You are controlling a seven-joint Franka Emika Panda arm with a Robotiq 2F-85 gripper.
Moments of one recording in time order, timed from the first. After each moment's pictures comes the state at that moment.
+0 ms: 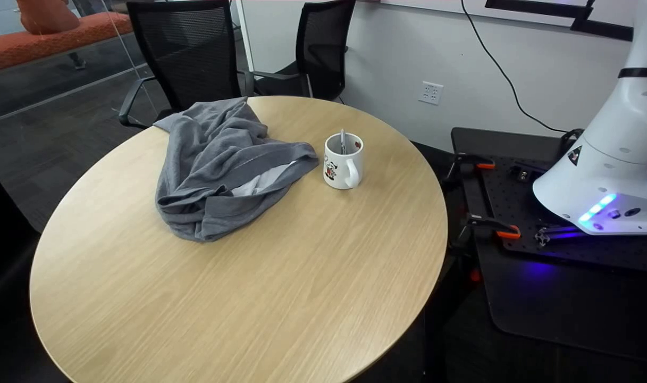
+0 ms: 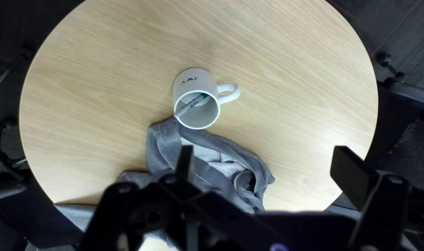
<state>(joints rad) 0.02 -0.85 -0.13 -2.61 0.04 1.98 -0.24</state>
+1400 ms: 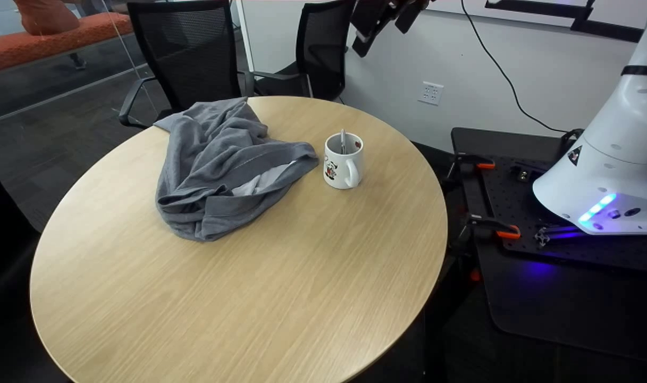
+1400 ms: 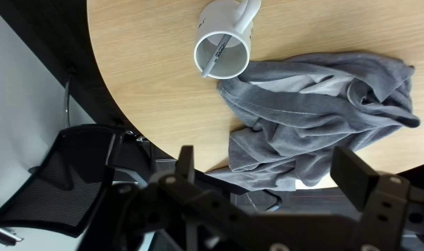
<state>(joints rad) -0.20 -0.57 0.51 -2.60 -0.27 2.33 1.02</state>
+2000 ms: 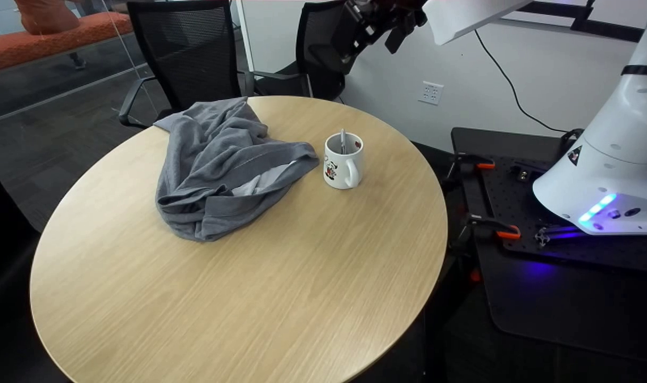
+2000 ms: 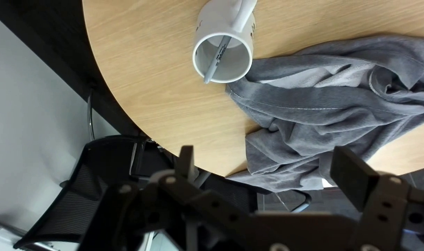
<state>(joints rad) -0.21 -0.44 0.52 -2.56 -0.41 2.33 1.27</state>
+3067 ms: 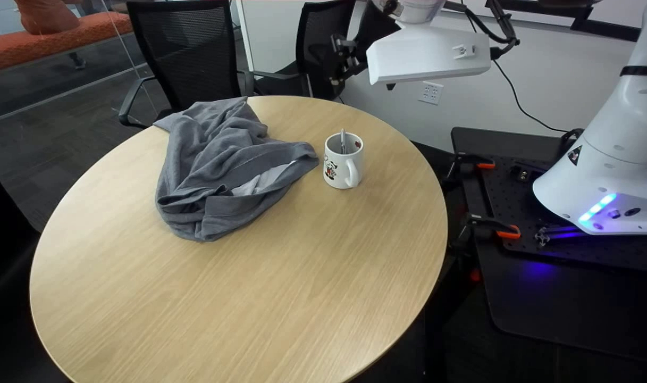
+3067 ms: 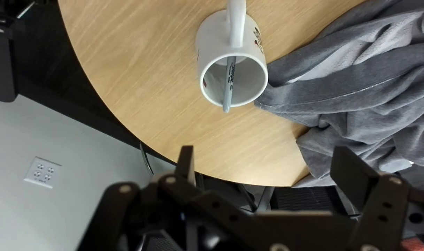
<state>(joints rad) -0.13 -0.27 0.40 -2.56 -0.58 2.35 1.80</state>
